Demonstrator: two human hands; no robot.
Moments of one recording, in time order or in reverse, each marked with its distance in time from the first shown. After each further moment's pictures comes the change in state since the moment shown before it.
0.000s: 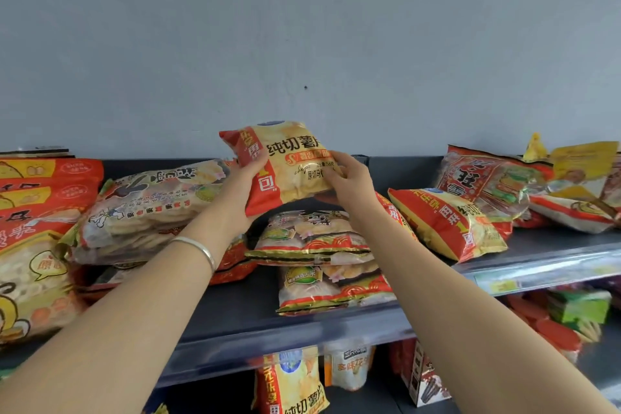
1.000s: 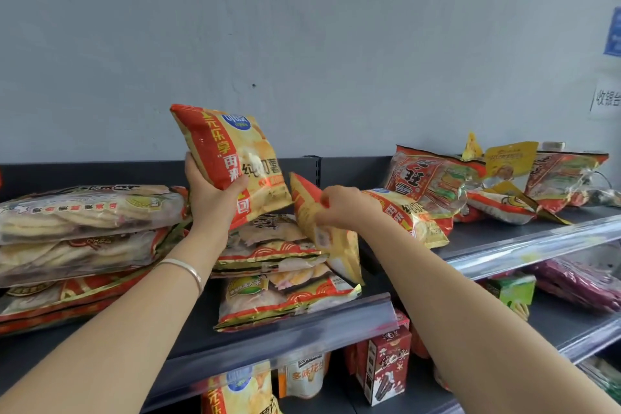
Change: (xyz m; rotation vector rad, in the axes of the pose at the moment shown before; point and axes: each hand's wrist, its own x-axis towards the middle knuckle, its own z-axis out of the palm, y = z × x) left_hand 0.030 -0.045 0.047 0.143 0.263 0.425; right_hand 0.006 0.009 -0.081 -1.260 -0.199 0.112
